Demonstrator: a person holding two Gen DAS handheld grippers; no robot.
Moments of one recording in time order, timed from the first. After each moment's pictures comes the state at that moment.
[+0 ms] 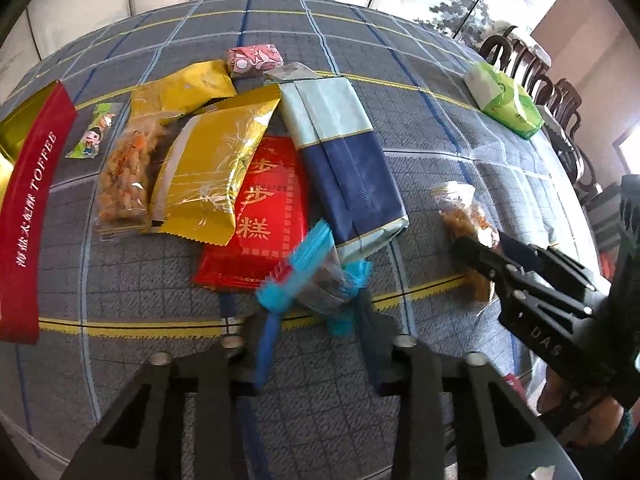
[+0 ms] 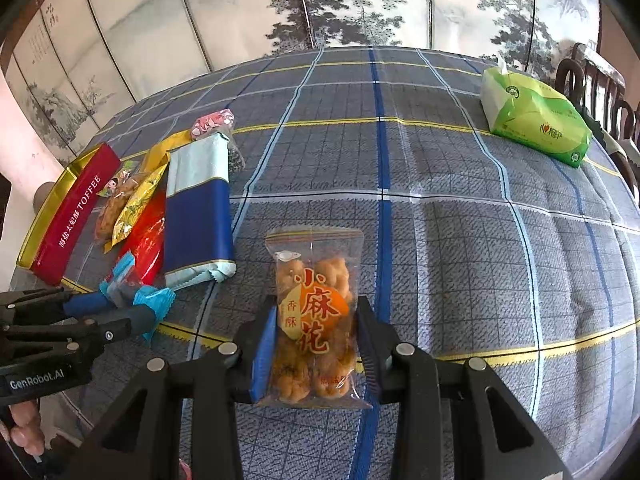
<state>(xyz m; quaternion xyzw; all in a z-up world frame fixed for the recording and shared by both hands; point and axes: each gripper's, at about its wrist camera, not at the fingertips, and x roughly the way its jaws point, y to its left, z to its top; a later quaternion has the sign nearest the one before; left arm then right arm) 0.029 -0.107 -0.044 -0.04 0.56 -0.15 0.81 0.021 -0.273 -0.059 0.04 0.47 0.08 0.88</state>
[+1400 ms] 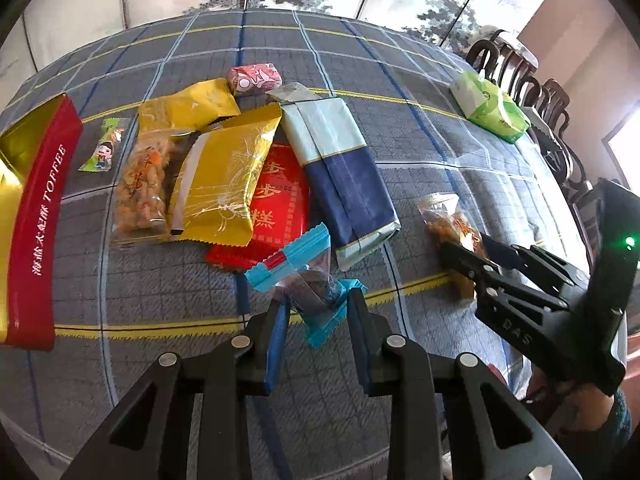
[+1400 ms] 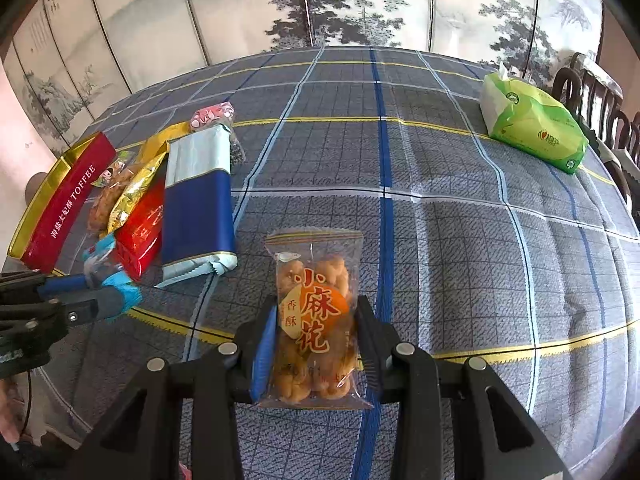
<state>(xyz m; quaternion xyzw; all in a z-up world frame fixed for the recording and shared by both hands) 0.018 -0.090 -0.025 -0.03 0.54 -0.16 0.82 0.018 -0.265 -0.060 0.02 0.48 0.06 0.88</state>
